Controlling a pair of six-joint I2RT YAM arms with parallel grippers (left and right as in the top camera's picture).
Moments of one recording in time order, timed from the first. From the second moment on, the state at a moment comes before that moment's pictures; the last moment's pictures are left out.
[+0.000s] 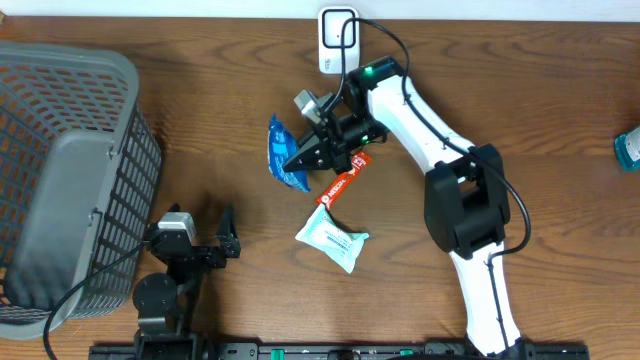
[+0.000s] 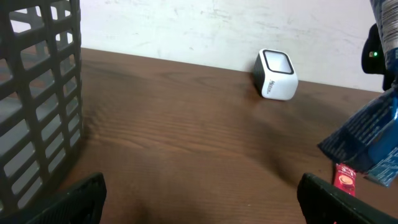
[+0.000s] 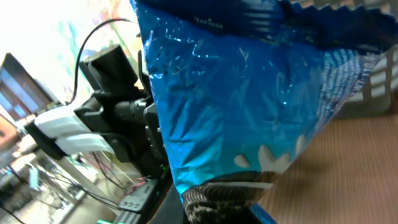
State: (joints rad) left arm 0.03 0.08 0.02 -0.10 0.15 -0.17; right arm 0.47 2.36 2.03 -1.64 -1.51 -1.51
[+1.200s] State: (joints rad) left arm 0.03 0.08 0.02 -0.10 0.15 -0.17; right arm 0.19 2.21 2.04 -1.70 -1.30 -0.20
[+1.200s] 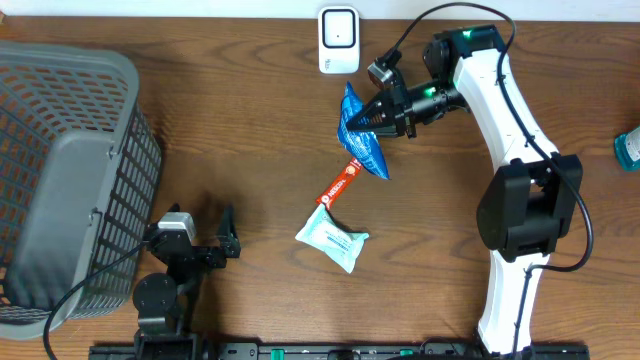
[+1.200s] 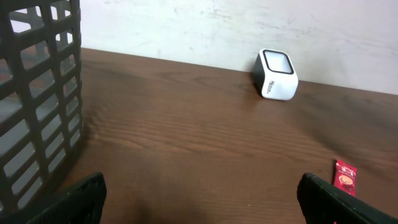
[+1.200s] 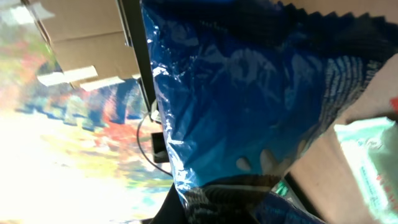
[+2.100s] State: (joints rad) left arm 0.03 0.08 0.02 -0.10 0.15 -0.17; right arm 0.22 2.21 2.04 -1.02 -0.67 0.34
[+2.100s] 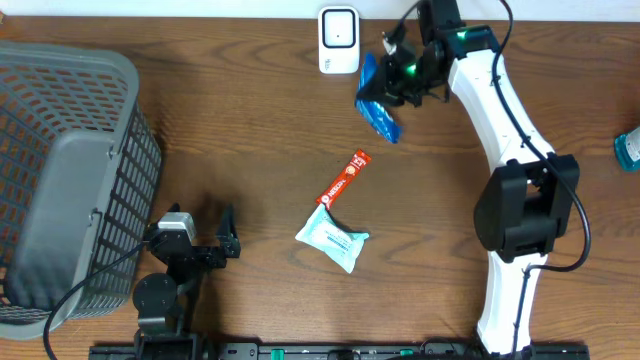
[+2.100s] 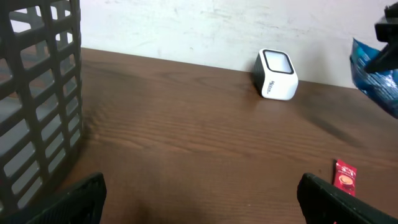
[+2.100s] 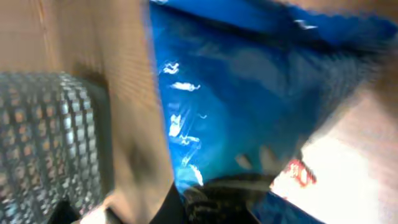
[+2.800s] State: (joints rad) left arm 0.03 0.08 0.02 -0.10 0.15 -0.17; right arm 0.31 2.39 2.05 -0.16 -0.45 0.98
